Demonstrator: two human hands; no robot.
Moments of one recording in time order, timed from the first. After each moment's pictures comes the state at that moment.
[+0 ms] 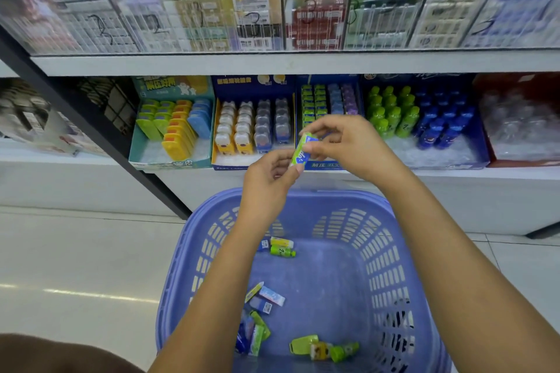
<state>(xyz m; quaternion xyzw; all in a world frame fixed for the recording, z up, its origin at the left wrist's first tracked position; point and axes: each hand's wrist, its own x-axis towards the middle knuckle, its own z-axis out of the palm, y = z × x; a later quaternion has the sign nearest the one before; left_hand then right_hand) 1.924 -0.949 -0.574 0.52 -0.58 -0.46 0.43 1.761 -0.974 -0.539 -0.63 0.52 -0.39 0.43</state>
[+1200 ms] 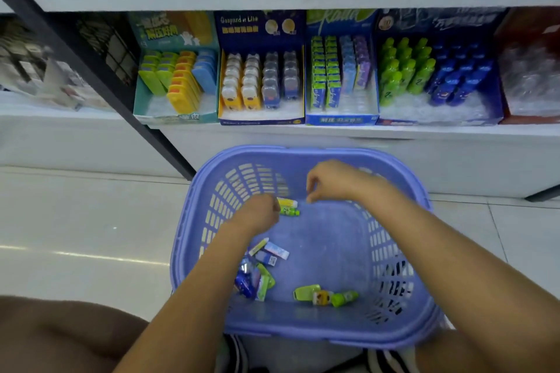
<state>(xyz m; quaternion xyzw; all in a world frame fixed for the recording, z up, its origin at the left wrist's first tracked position) 1.978 -0.917 -0.695 0.60 -0.73 -0.32 -0.09 1.793 -0.934 -0.637 -0.76 0.57 0.10 0.29</state>
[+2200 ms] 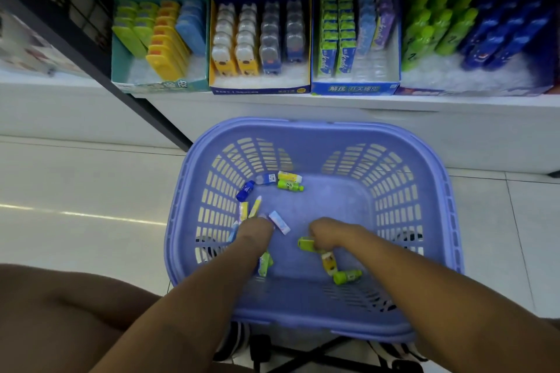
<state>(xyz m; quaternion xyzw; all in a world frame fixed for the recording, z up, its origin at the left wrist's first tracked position) 1.995 -0.860 -0.795 0.51 -0.74 -0.22 -0.37 1.817 -0.853 -0.790 -0.70 0.50 0.29 0.41</state>
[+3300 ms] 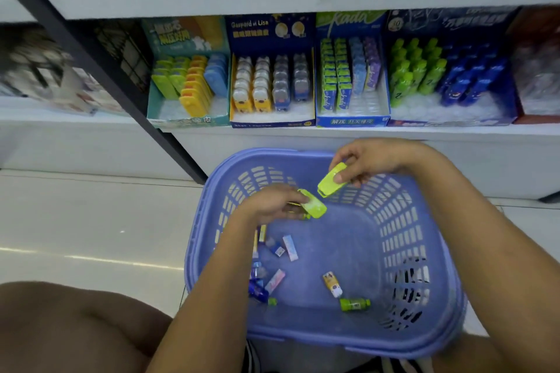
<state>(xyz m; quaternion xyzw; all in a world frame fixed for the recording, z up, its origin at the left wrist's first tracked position) 1.968 -0.922 -0.671 0.51 -0.40 -0.75 0.11 1.747 -0.947 -0.604 -0.59 0.54 -0.04 0.60</state>
